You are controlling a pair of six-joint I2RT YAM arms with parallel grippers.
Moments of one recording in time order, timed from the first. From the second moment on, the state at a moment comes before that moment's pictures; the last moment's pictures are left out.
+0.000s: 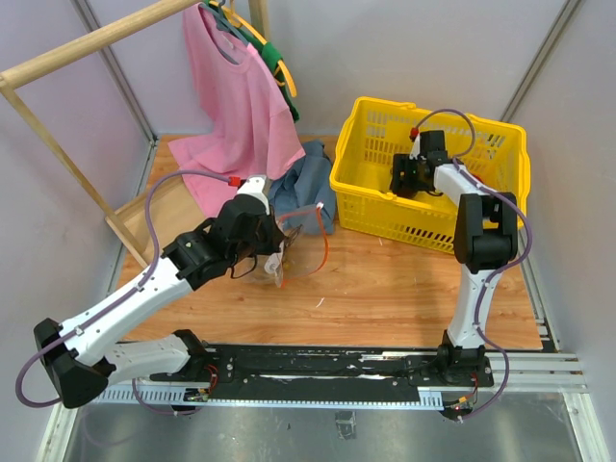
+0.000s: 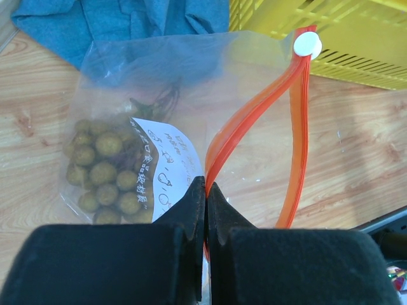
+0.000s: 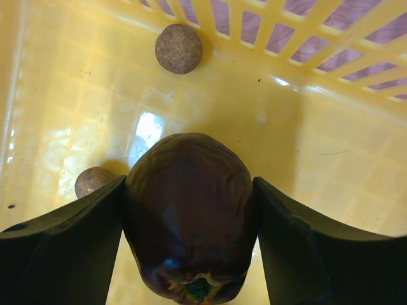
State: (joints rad) left arm -0.81 1.07 1.06 -0.58 -0.30 -0.59; right arm 0.06 2.09 1.56 -0.34 -0.12 0.07
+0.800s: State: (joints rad) left arm -0.81 1.02 1.05 -0.58 -0.29 -0.61; right arm 0.07 1.55 1.35 -0.35 -0.15 0.07
